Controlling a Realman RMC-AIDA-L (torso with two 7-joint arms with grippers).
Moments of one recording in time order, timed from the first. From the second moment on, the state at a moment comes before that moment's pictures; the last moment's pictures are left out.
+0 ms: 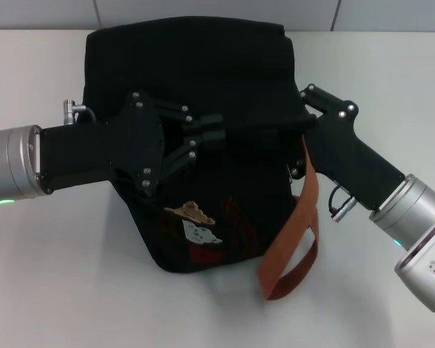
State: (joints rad) left arm -0.51 -2.07 0.83 0.57 1.65 1.85 -0.91; right arm 0.53 2.09 0.12 0.23 -2.16 -1.47 -0.20
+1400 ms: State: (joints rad) left arm -0.52 -2.08 0.83 0.55 1.65 1.85 -0.91; right arm 0.46 2.09 0.09 0.30 -2.17 -1.44 -0.61
